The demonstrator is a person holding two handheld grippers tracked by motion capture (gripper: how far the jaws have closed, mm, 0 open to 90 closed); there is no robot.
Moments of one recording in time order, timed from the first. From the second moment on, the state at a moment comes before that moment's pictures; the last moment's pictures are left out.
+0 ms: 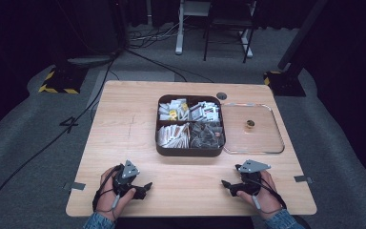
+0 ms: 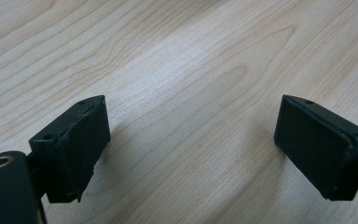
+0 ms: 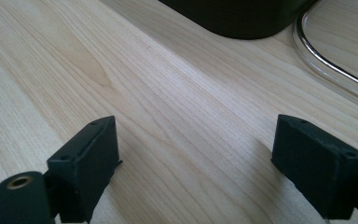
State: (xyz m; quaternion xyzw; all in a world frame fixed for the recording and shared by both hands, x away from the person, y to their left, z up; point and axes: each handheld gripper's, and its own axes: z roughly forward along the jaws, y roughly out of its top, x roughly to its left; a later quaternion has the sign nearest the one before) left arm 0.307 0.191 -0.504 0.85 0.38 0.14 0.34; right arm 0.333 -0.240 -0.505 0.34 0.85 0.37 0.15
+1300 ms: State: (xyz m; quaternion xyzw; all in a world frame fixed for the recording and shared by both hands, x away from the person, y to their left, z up) left arm 0.307 0.191 -0.504 0.85 0.39 0.14 0.34; right arm 0.346 -0.227 -0.454 0.35 0.81 0.45 0.13
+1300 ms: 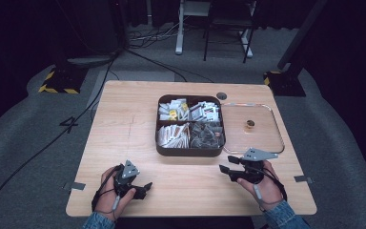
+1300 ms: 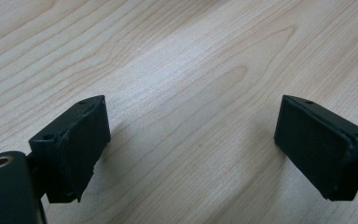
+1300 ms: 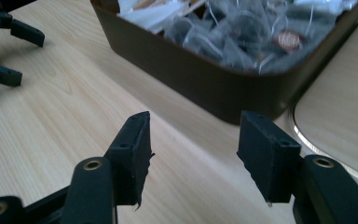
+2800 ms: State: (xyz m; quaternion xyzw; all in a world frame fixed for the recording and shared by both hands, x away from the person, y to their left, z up) left arm 0.314 0.191 -0.504 0.84 0.39 0.14 0.34; right arm 0.540 -0.157 -0.397 0.44 0.77 0.44 0.13
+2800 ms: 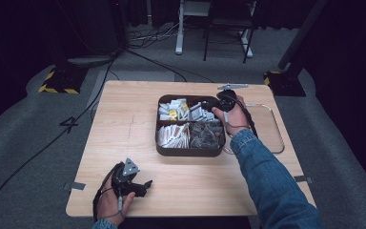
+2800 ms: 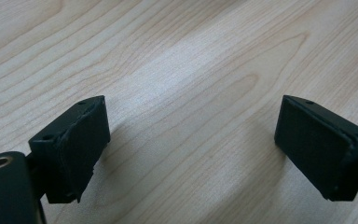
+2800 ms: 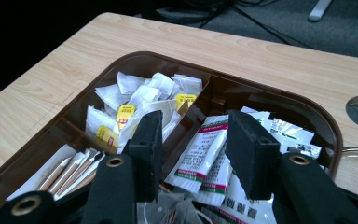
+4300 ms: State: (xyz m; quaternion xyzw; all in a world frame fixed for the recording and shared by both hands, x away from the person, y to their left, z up) left arm 0.314 0.190 -0.504 0.84 0.39 0.15 0.34; right arm 0.562 -0.129 -0.430 0.53 0.75 0.39 0.08
